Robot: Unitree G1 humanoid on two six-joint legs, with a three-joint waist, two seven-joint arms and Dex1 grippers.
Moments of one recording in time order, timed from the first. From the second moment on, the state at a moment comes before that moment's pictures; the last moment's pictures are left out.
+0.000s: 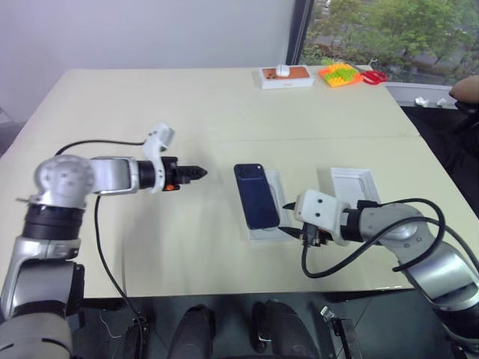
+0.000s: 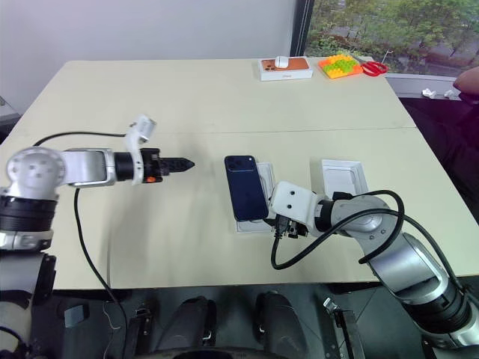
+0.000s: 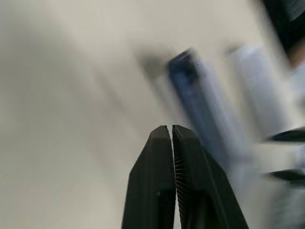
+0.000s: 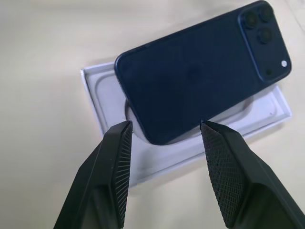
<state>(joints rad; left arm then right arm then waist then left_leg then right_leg) -0.81 0.74 -0.15 0.14 -1.16 1.19 -0.27 -0.30 -0.84 0.20 -0.68 0.13 0.79 0.86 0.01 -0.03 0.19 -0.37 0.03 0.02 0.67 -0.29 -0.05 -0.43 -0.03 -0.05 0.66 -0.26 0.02</state>
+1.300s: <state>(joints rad) -0.90 0.40 -0.37 0.23 -0.41 0.93 -0.83 -0.27 -0.84 0.25 -0.68 0.13 0.82 0.76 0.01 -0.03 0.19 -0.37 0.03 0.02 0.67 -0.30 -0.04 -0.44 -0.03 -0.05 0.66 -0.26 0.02</state>
